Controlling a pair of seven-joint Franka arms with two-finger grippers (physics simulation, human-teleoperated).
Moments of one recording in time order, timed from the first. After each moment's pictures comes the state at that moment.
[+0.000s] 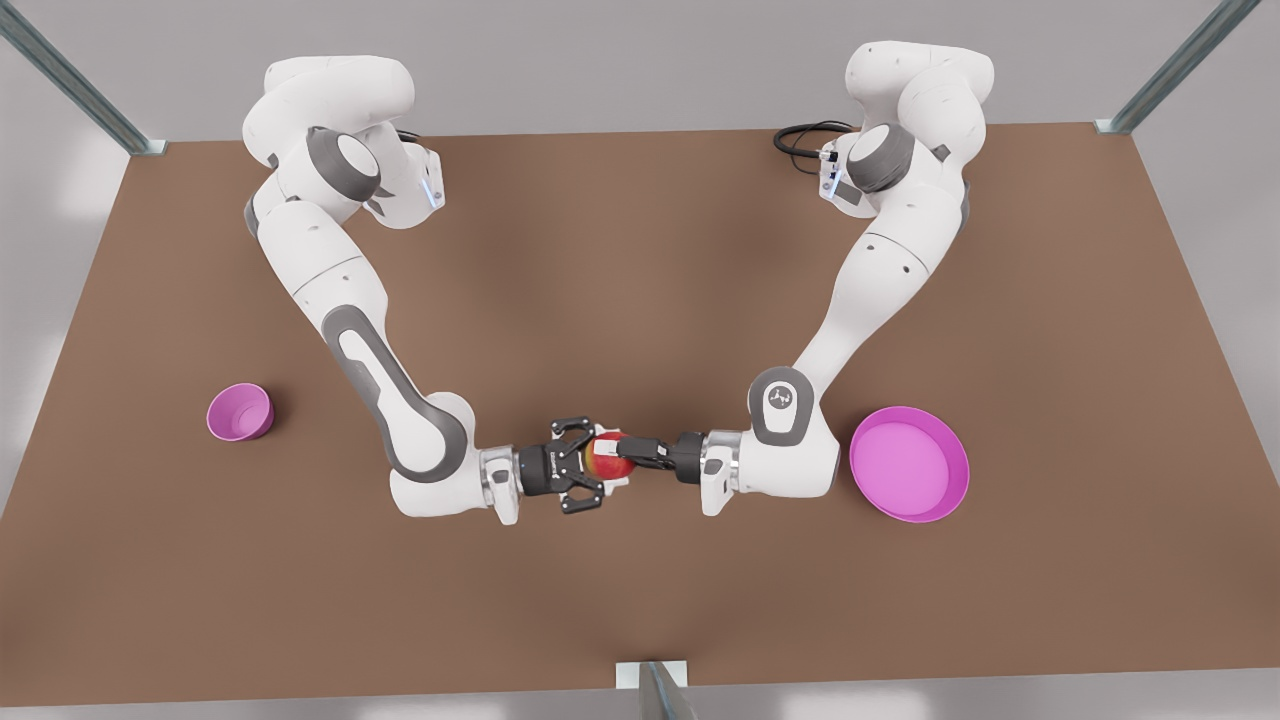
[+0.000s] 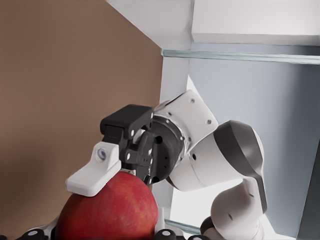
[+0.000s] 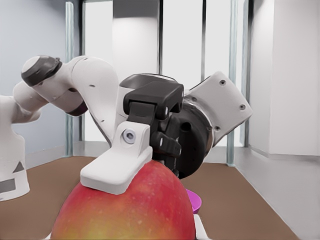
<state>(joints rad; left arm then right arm) -0.17 1.14 -0.67 -0.93 -0.86 2.17 0.11 0.00 1.05 0.60 -1.18 1.21 2.02 -2.13</state>
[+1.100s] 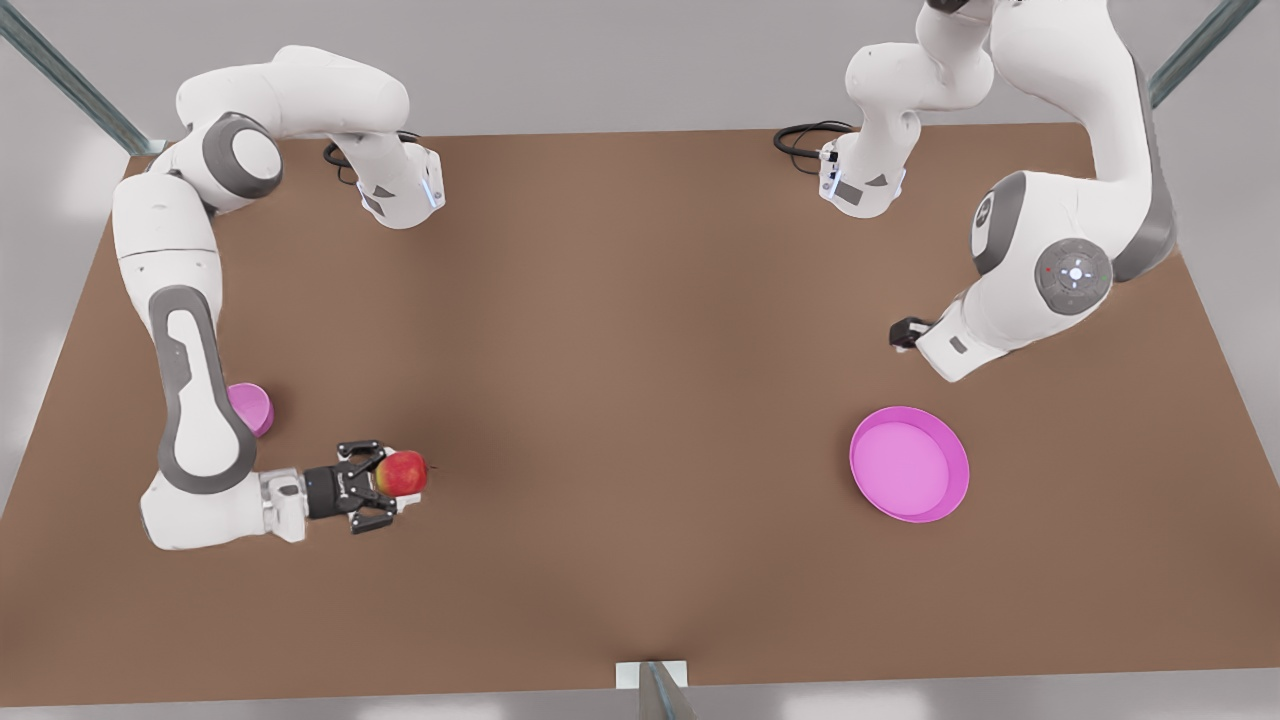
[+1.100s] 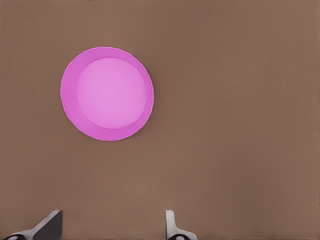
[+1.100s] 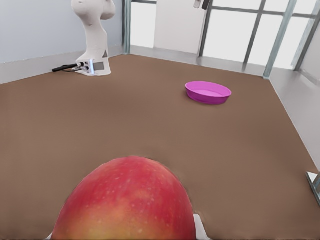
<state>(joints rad) -0.10 0.19 -0.13 -1.58 0.04 1.56 -0.04 -0.45 0.95 0.59 -1.20 0.51 1.64 -2.13</state>
